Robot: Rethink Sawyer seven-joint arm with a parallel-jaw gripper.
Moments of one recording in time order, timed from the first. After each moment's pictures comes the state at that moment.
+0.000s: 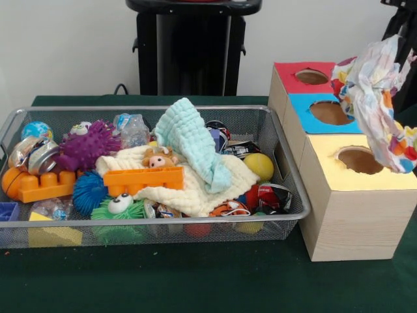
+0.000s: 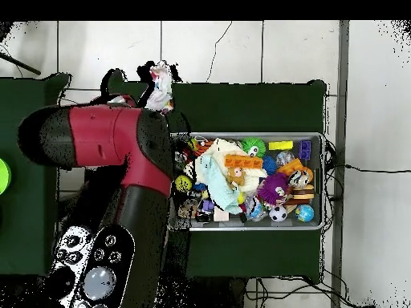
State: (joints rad) arm 0.31 -0.55 -0.49 1.11 0.16 0.83 2.84
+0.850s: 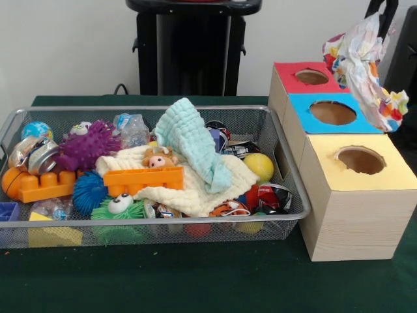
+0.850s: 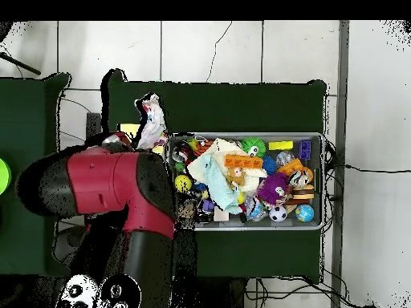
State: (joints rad) arm 0.29 -0.75 -0.32 1.37 -0.01 0.77 2.82
